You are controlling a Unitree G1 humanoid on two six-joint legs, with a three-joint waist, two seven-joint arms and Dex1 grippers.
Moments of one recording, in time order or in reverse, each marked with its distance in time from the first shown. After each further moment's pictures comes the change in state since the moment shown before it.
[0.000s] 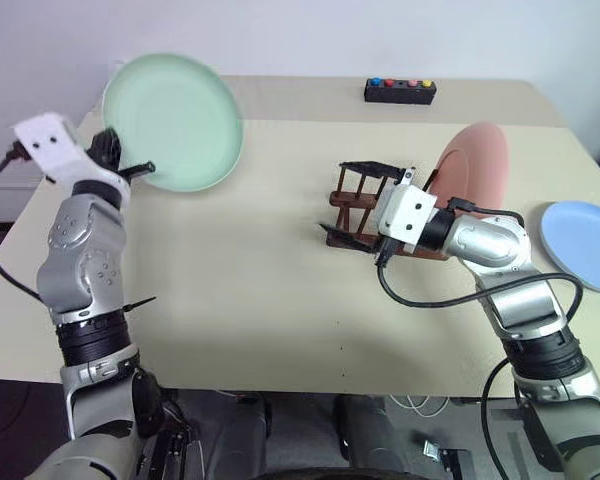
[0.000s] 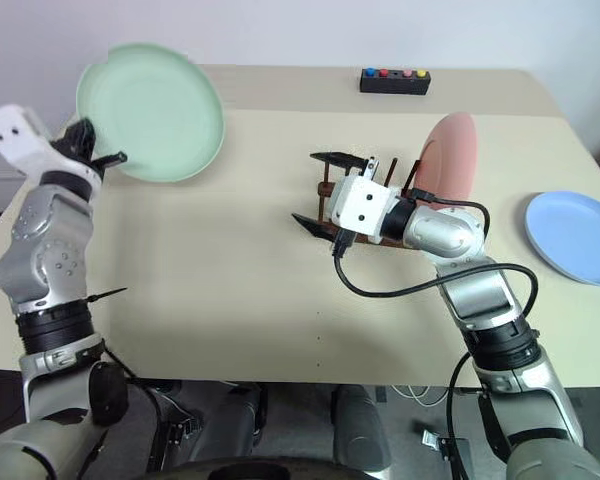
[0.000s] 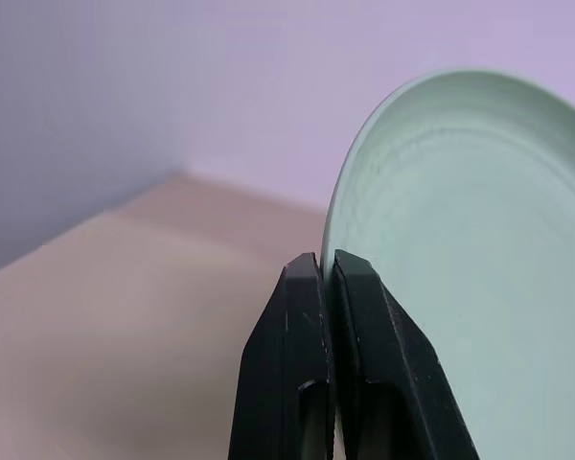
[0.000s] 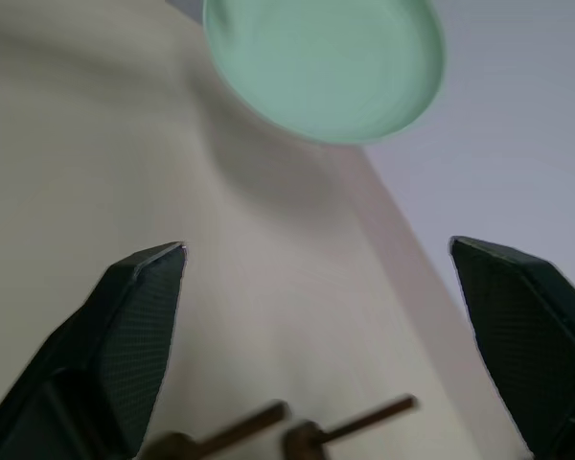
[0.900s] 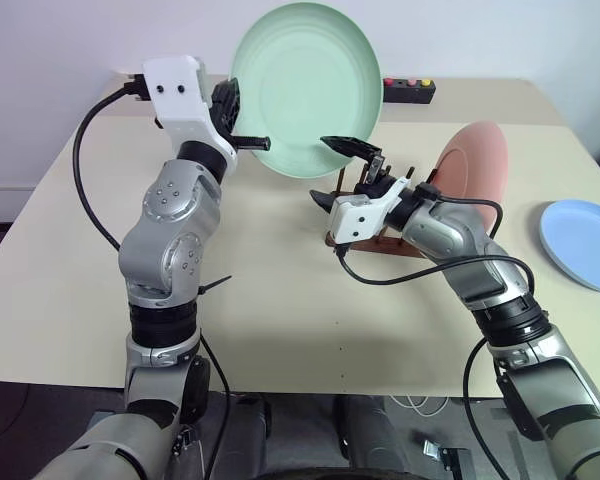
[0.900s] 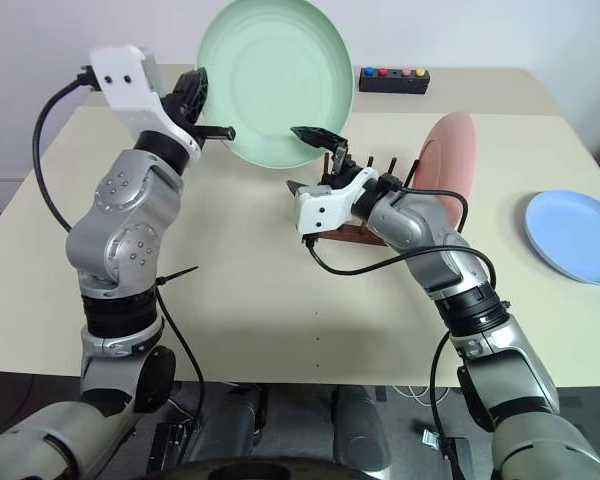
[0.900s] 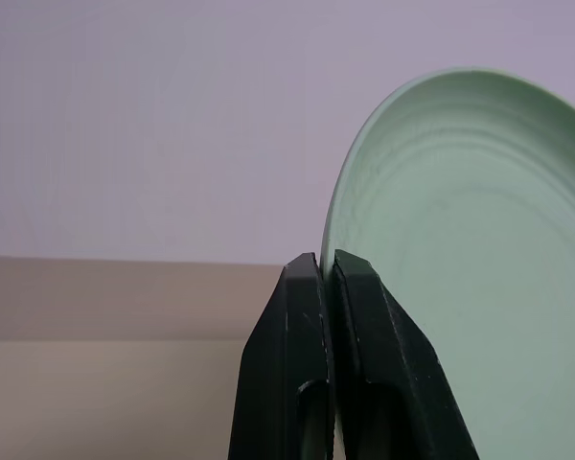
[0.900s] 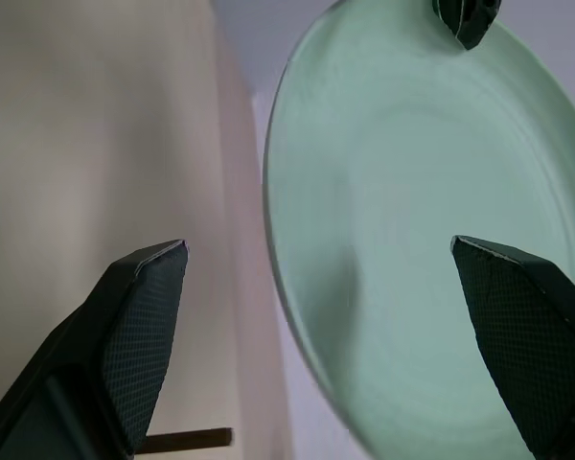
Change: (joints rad) left arm -0.099 -0.177 -0.289 -0.228 0.085 0.204 0.030; right arm -0.120 0.039 0.107 0.220 -0.499 -0.325 -0.281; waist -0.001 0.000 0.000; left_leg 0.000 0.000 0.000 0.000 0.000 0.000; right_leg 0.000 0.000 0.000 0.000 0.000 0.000
